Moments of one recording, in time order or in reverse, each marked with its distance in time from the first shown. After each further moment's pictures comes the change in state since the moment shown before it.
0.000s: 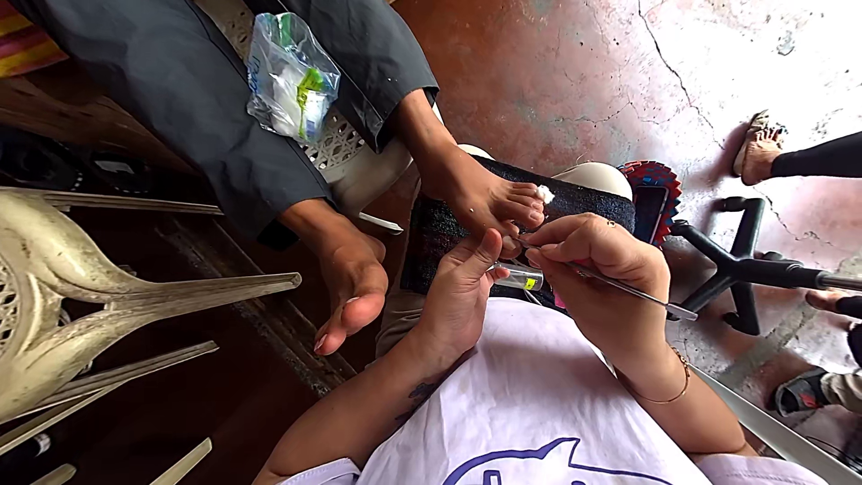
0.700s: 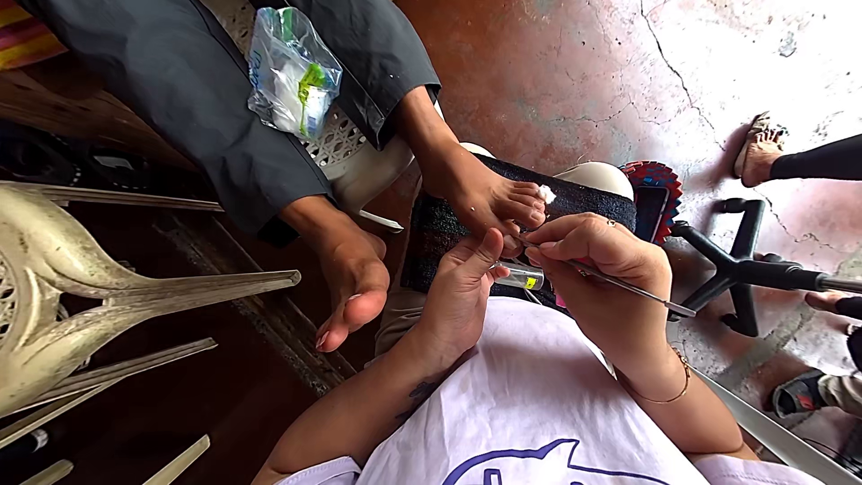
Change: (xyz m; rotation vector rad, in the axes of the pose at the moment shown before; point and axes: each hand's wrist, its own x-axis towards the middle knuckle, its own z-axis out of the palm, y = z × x) left_hand -0.001 0.000 0.001 -0.006 0.026 0.013; right_hand 0.001 -0.002 0.001 -0.050 0.002 0.004
